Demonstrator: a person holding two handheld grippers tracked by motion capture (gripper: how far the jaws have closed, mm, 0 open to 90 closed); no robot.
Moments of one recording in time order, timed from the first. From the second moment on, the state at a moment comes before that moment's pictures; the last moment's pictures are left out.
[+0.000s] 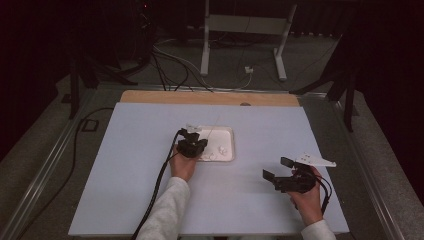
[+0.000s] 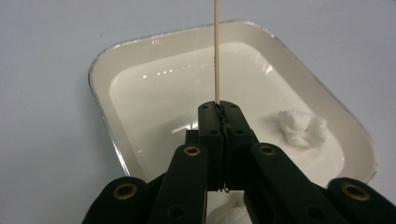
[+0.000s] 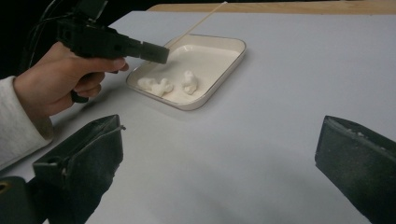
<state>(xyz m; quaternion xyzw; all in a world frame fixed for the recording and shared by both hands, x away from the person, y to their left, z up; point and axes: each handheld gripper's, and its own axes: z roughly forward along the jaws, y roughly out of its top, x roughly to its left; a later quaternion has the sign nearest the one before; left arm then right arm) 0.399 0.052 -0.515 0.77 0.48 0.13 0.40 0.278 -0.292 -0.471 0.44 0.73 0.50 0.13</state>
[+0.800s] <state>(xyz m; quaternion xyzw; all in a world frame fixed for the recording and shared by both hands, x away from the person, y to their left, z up) 0.393 0.069 -0.499 0.74 0.51 0.11 0.44 0.277 -0.289 -0.472 0.44 0.73 0.50 0.13</state>
